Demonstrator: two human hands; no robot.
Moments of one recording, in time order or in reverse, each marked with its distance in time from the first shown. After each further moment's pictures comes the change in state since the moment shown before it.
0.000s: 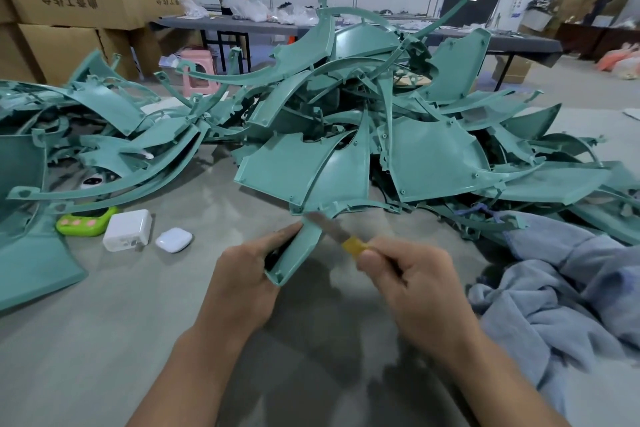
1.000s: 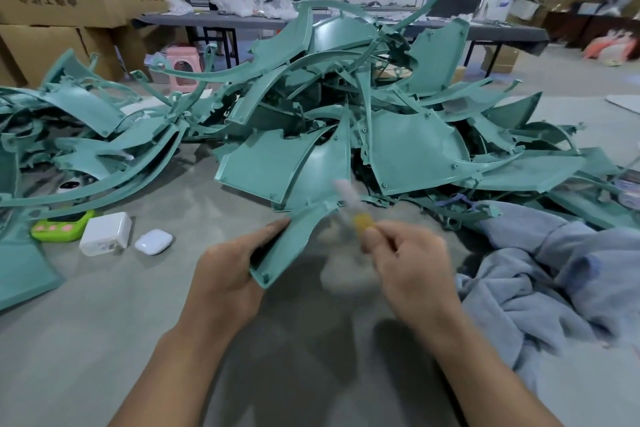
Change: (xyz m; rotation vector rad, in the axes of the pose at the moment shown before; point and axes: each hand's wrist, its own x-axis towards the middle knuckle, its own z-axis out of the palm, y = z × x) left_hand 0.010 0.055 0.002 -0.964 -0.102 -0.546; right_hand 0.011 0.017 -0.010 -0.168 0.091 0.216
